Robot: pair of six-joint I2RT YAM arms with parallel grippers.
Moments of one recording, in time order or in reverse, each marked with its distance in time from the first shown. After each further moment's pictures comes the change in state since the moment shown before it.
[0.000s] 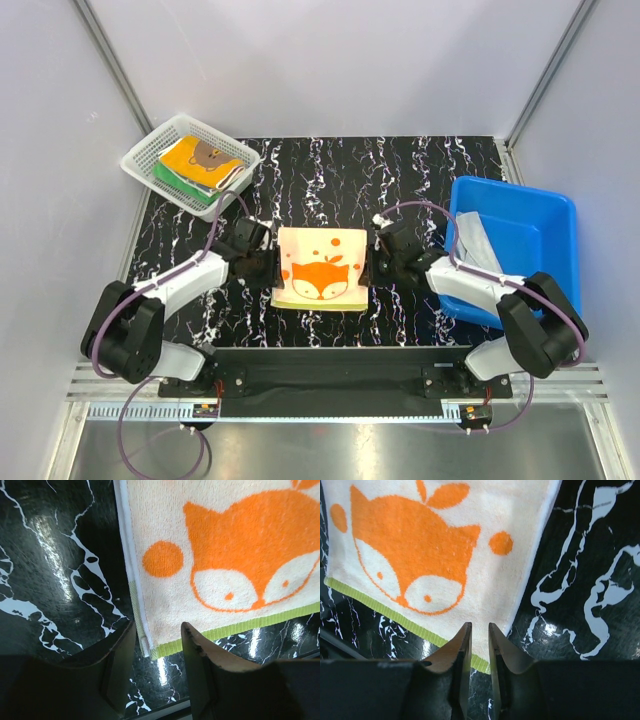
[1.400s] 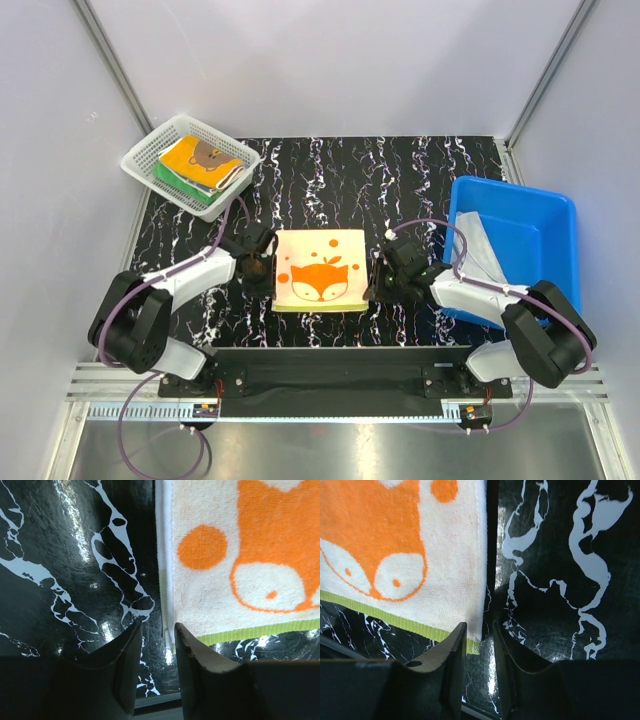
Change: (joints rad) left arm -0.040 0.066 0.027 -0.146 -0.092 -0.052; right arm 0.028 -0.062 -0.125 -0.011 0.048 0.195
